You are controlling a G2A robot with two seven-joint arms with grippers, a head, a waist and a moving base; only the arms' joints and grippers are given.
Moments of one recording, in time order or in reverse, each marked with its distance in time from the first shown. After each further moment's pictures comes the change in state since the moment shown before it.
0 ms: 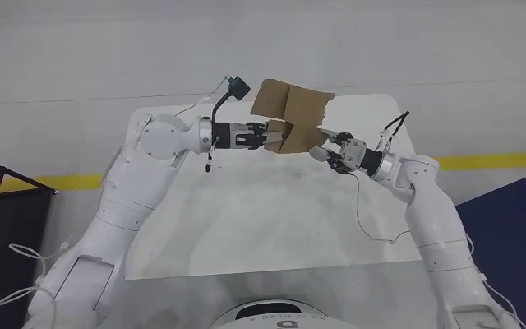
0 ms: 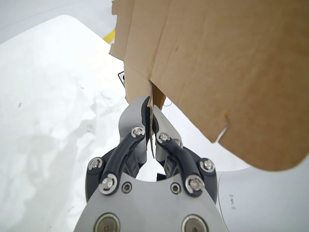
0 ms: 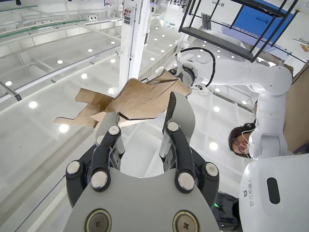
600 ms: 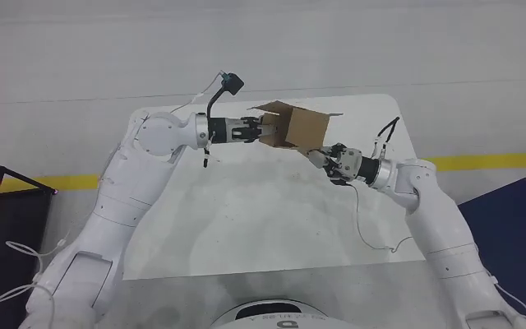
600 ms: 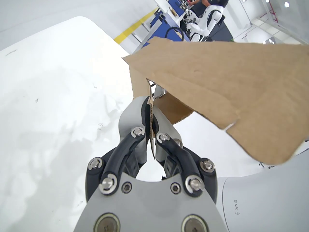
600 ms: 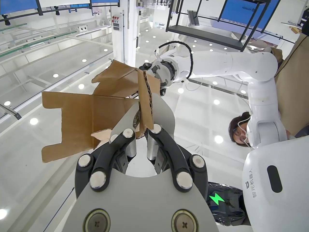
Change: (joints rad) left arm -0.028 0.005 0.000 0.057 0.010 0.014 0.046; right arm -0.032 0.097 -0.079 -0.074 0.195 -0.001 -0.114
